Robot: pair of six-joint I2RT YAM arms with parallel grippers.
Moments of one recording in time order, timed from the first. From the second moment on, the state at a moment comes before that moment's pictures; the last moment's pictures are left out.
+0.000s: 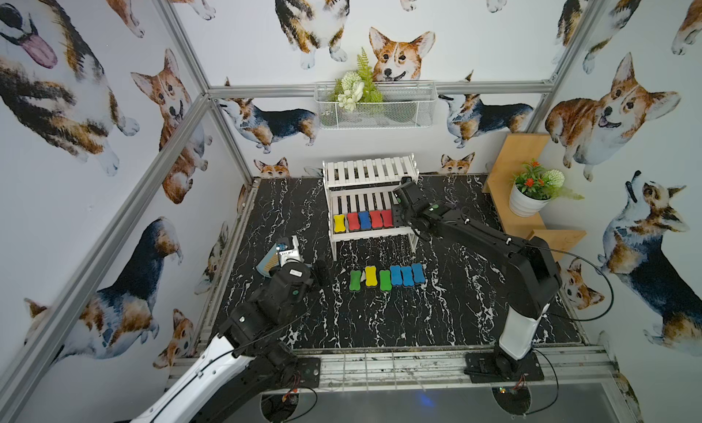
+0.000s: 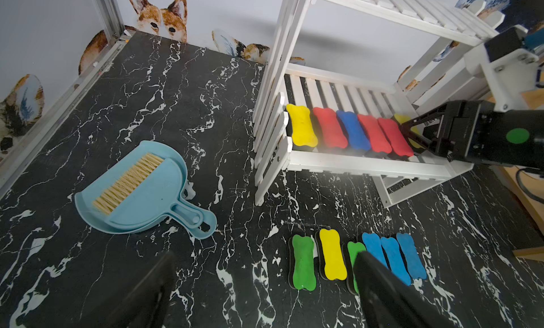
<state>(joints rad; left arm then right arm) -0.69 0.60 0.74 -0.72 -0.51 -0.61 0.61 1.82 1.50 -0.50 0.33 0.43</state>
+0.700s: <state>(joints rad) -0.69 0.58 0.74 -0.72 -0.52 -0.61 0.62 1.83 1.49 -0.50 0.33 0.44</state>
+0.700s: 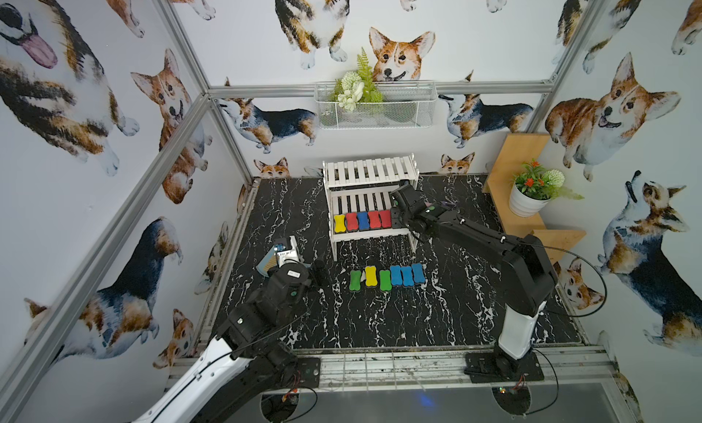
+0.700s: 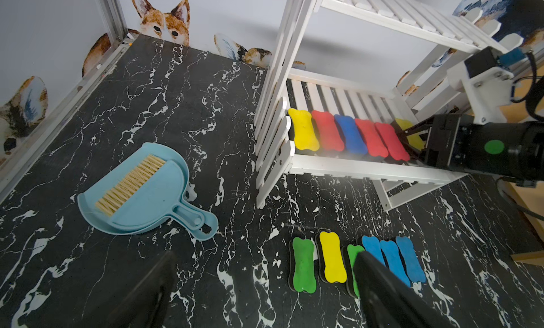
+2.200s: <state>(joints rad) -0.68 0.59 0.67 -0.68 -0.51 -0.63 0.98 1.34 0.57 -0.40 0.28 0.89</state>
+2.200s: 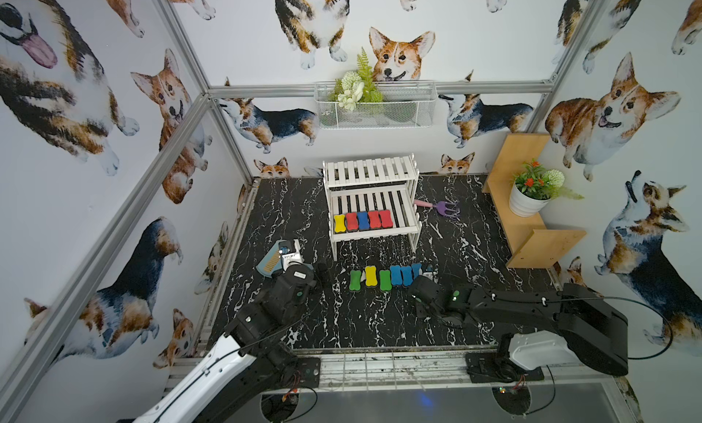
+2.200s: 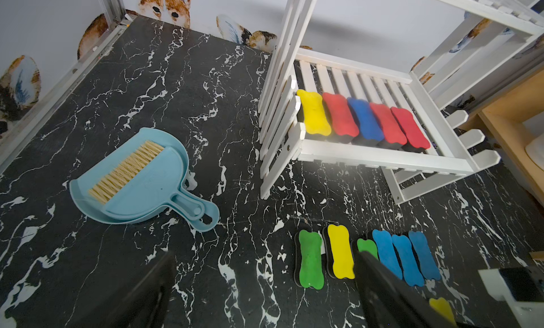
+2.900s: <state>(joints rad) -0.68 0.60 0.68 -0.68 -0.49 -0.63 0.76 1.48 1.24 -0.48 0.35 0.56</state>
